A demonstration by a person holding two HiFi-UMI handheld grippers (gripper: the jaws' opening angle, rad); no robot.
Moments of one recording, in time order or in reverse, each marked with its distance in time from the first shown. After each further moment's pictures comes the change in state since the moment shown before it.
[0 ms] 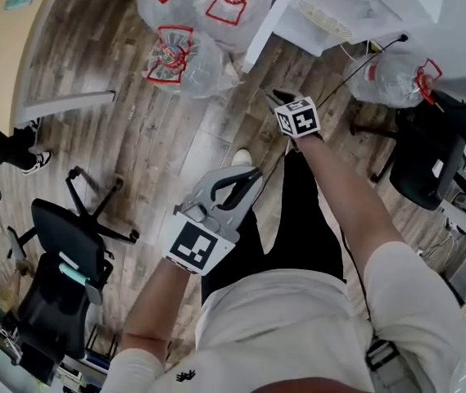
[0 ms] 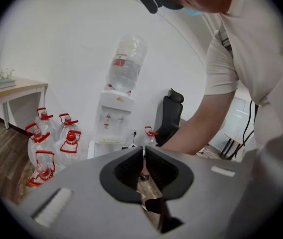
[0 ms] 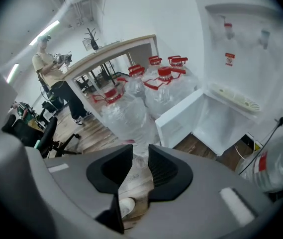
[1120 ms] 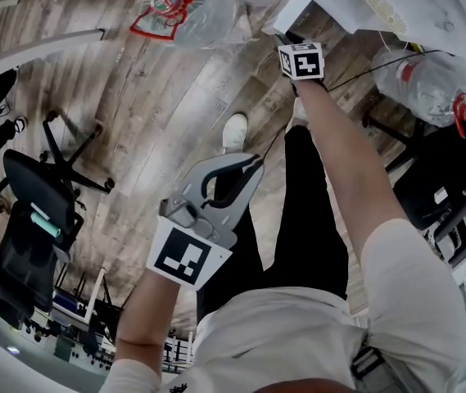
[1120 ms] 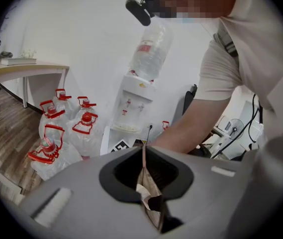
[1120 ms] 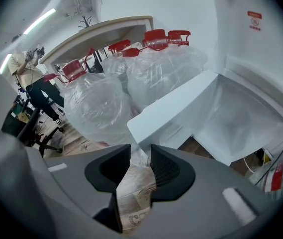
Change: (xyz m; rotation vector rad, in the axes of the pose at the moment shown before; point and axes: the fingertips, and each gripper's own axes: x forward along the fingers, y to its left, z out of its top) left arm 0.055 0.061 -0.051 -0.125 0.051 0.160; right arm 0.159 -0.080 0.006 -0.044 0.045 -0.056
